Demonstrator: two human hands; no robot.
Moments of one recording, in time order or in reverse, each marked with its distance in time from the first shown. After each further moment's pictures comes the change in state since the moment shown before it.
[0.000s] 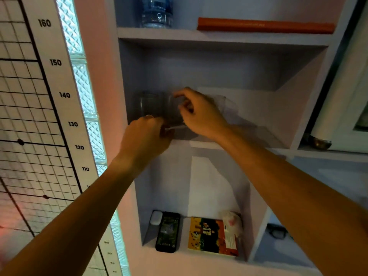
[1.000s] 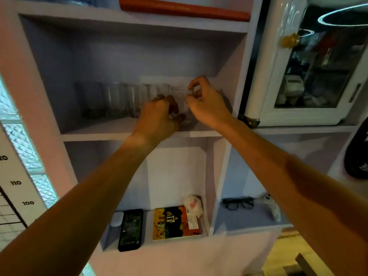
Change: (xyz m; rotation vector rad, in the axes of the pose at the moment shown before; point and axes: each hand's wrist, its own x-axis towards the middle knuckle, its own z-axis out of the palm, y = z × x) left_hand 0.045 0.114 0.068 -0.294 -0.146 0.107; right_hand -0.062 0.049 -0.101 0.040 0.155 0.404
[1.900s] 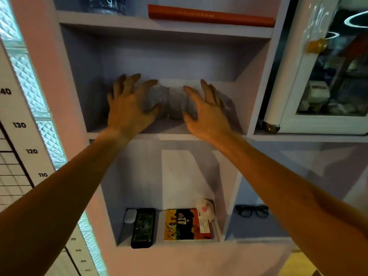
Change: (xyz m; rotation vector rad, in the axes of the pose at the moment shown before) left_hand -0.003 -0.077 -0.057 0.306 0.201 -0.055; right_hand 0.000 0.007 0.047 -0.437 -0.001 -0.242
